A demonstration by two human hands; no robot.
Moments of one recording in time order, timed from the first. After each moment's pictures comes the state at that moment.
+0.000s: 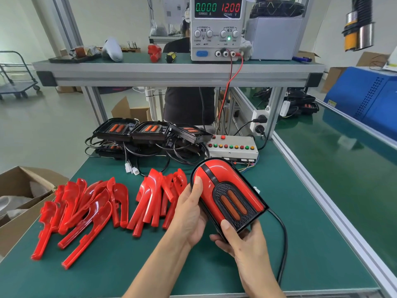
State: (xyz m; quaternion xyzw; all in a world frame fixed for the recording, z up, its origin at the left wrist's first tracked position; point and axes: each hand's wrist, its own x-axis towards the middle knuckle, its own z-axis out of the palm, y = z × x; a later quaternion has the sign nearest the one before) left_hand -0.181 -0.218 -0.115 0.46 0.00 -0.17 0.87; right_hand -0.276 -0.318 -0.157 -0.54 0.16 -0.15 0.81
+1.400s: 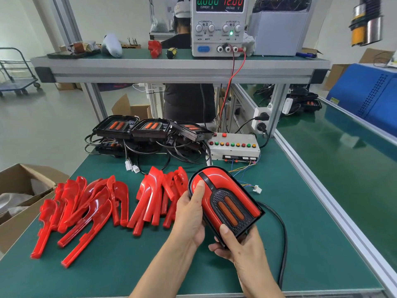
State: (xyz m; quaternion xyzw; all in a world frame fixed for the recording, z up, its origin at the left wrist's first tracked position) left_hand -0.179 -0.222 -0.129 0.52 0.11 -0.14 0.84; right_hand -0.276 -0.316 -0.173 -0.58 0.16 -0.12 0.79
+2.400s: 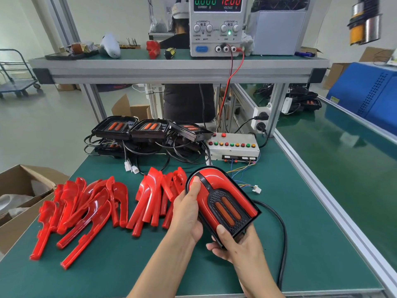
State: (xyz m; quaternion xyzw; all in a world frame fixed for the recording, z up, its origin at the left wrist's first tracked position) left_hand -0.171 -0.224 -0.120 0.50 0.16 -0.15 0.84; right_hand -0.275 -0.318 -0.172 -0.60 0.14 -0.10 0.78
